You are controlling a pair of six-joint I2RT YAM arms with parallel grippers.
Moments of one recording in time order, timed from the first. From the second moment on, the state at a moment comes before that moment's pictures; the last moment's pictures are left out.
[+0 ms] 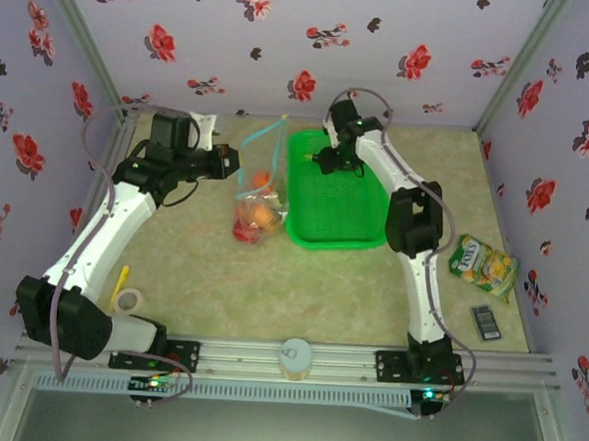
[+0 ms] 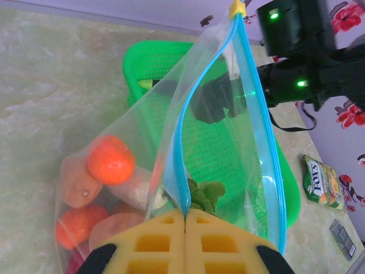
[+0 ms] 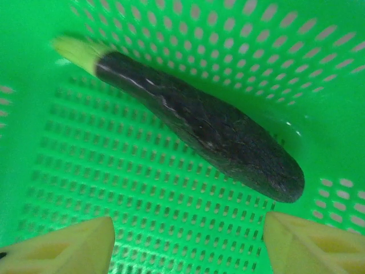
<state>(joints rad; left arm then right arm) -0.32 1.33 1.32 -0.59 0.40 -0.36 0.39 2.39 2.22 -0.99 0.05 -0.04</state>
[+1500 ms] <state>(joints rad) -0.32 1.33 1.29 -0.57 0.41 -0.36 0.36 2.39 2.06 -0.97 -0.26 -0.04</state>
